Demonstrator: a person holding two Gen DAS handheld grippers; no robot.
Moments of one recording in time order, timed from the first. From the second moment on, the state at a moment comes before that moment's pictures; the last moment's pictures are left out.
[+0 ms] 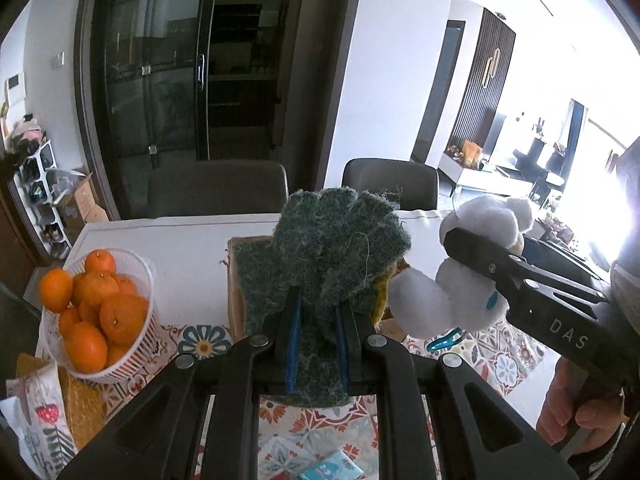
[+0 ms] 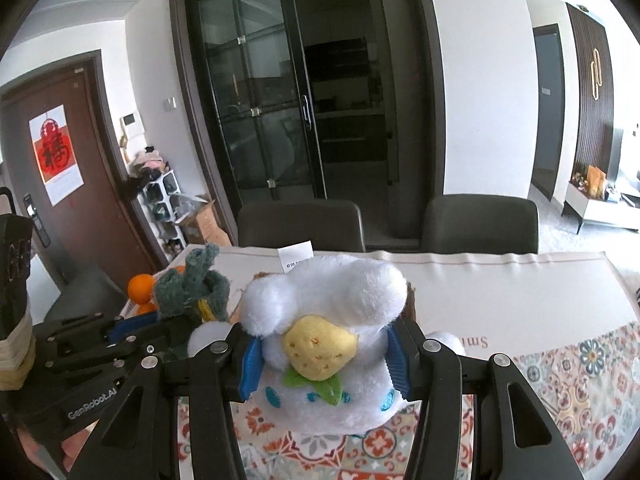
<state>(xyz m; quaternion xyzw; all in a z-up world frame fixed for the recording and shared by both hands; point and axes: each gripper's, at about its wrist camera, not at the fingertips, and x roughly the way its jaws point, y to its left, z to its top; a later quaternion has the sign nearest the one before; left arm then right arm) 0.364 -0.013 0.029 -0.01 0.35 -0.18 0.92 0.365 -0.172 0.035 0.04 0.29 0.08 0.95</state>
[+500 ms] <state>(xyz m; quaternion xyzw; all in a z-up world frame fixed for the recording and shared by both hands) 0.407 -0.013 0.024 -0.02 0.37 -0.18 0.91 0.414 -0.170 0.030 0.03 0.31 0.09 0.95</state>
